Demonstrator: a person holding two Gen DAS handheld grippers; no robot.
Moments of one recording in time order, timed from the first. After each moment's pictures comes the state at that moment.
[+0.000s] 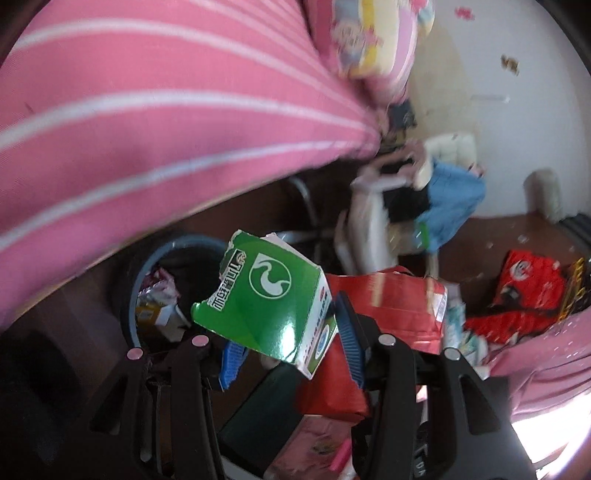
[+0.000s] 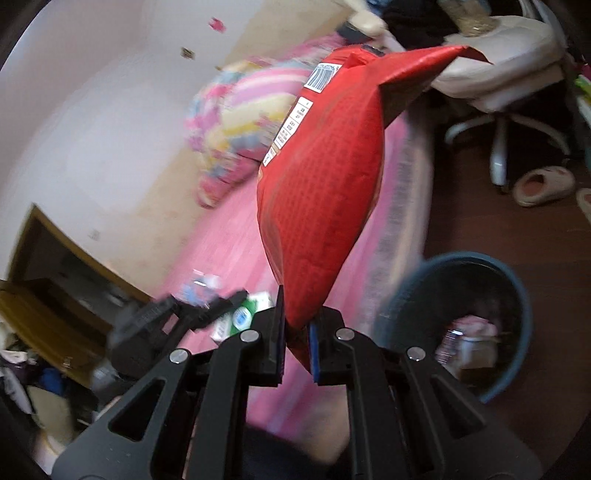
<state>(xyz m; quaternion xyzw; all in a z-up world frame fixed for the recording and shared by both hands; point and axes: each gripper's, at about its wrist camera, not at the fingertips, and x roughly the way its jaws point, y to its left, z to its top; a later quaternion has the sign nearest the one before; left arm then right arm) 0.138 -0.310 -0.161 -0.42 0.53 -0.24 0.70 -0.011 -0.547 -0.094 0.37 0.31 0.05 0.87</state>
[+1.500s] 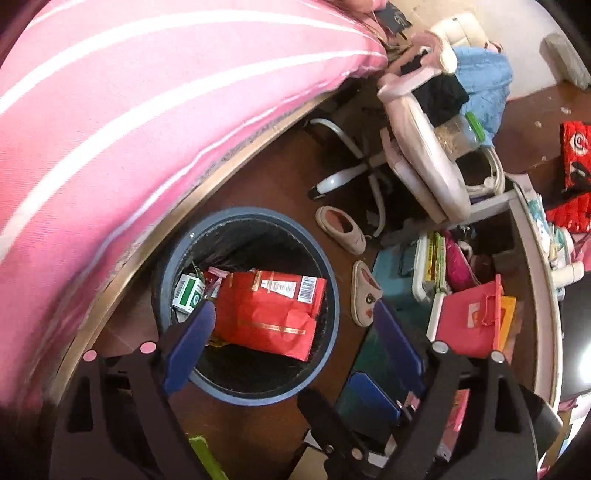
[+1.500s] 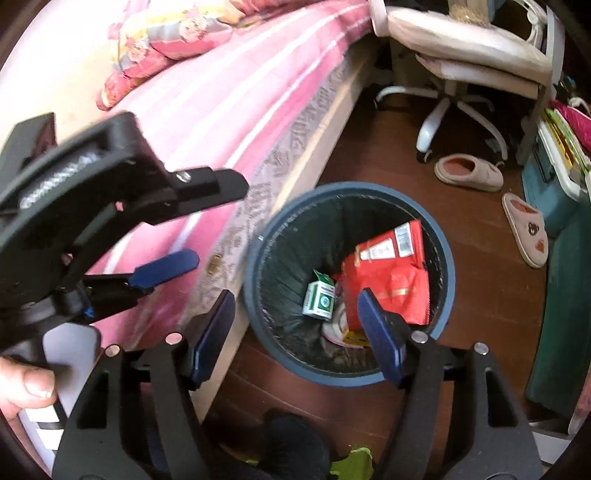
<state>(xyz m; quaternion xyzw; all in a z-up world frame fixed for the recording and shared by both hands) 0.154 -0.376 -0.215 -0.21 0.57 -0.28 0.75 0.017 -0.506 -0.187 0.20 0.48 -0.08 0.85</state>
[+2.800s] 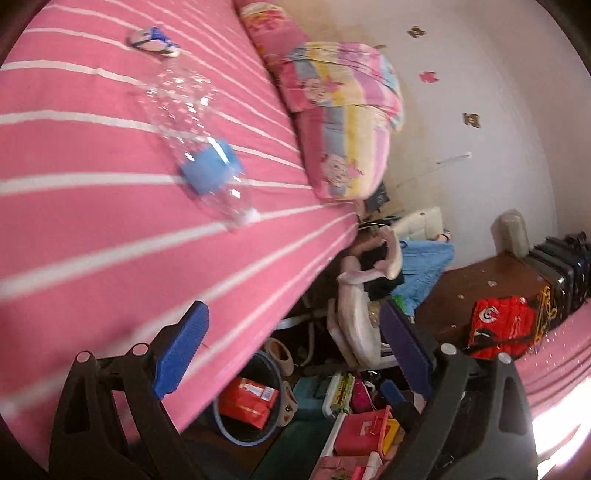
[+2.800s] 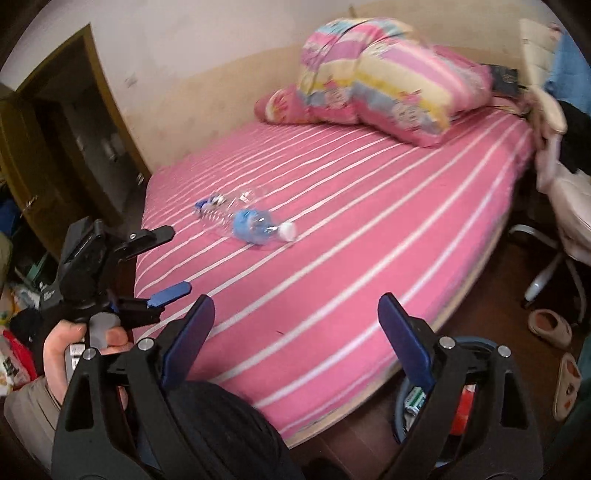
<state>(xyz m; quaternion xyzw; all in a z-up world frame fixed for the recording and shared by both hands) 0.174 -0.048 -0.108 -0.46 0.39 -0.23 0.76 0.091 -0.345 -0.005 0.09 0.37 0.16 0.91</state>
